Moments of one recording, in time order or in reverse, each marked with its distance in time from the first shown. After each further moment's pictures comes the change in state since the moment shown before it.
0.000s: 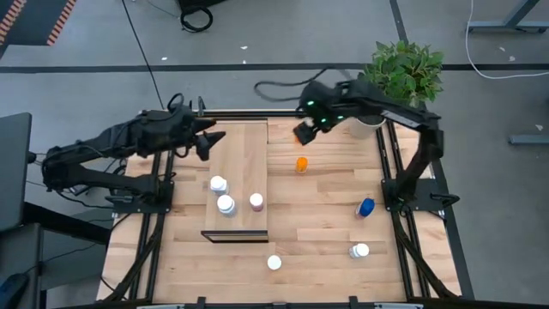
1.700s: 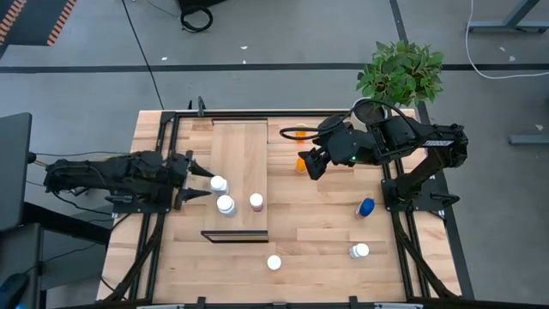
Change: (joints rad) left arm -0.182 -0.504 -0.668 0.223 0.385 0.355; right arm 0.511 -0.162 0.014 0.156 0.473 0.259
